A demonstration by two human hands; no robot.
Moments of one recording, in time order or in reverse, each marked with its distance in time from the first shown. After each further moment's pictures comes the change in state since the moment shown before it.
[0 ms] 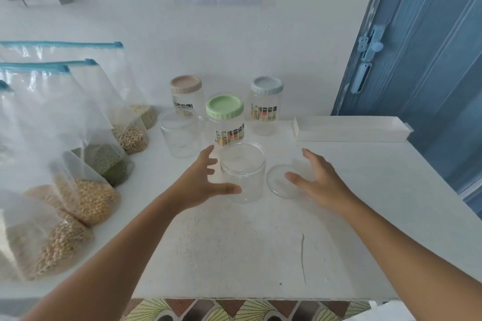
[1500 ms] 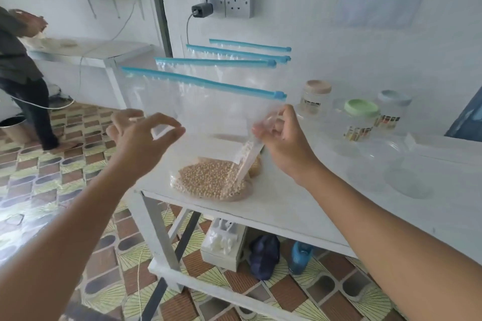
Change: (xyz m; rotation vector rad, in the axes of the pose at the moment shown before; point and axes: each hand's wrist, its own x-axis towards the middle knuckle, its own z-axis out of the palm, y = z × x) left_hand -0.308 -0.102 -0.268 0.284 0.777 -0.130; right_hand -0.120 -0.334 0.217 0.523 -0.098 -0.566
